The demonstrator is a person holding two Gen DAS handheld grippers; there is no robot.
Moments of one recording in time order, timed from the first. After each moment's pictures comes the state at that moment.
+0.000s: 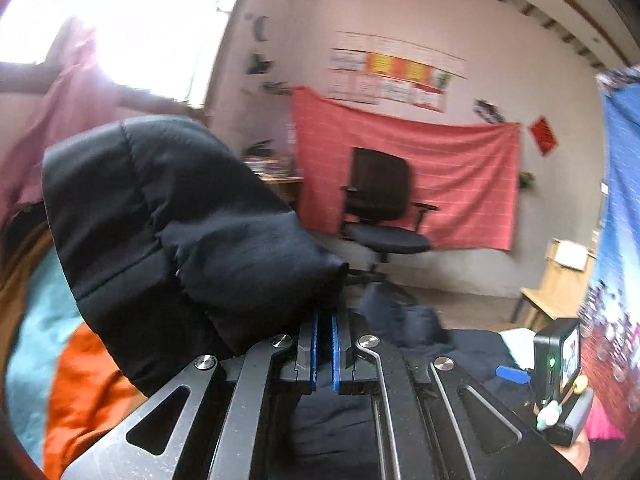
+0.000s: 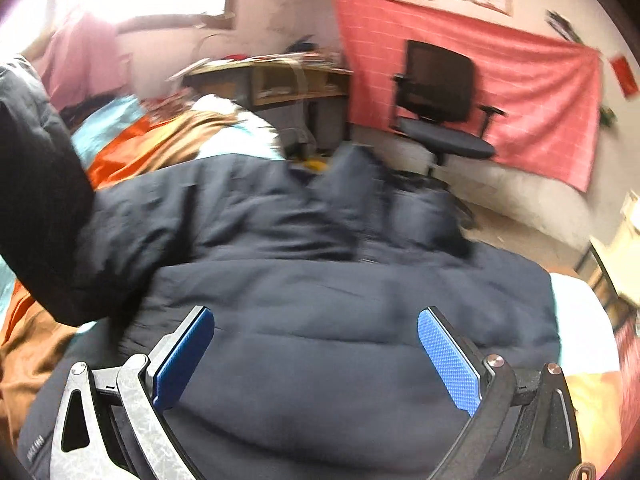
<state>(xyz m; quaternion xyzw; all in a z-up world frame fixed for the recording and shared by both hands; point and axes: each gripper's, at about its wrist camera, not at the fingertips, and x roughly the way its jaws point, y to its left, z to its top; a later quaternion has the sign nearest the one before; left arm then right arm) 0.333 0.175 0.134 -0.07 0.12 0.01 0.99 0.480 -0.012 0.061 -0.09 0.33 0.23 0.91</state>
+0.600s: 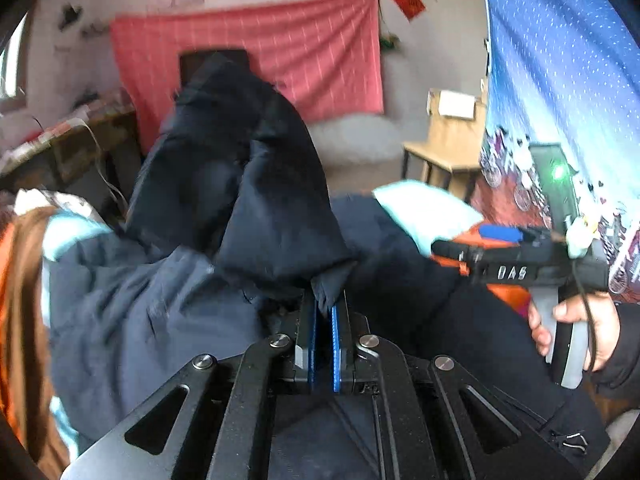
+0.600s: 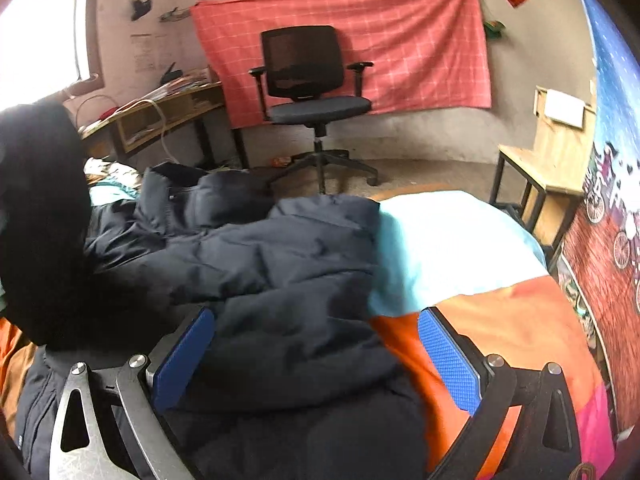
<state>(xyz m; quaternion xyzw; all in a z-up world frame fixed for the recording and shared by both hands) 0.437 -0.026 0.067 0.06 0.31 -0.22 0.92 0.506 -0.227 0.047 0.04 0.35 0.10 0.93</state>
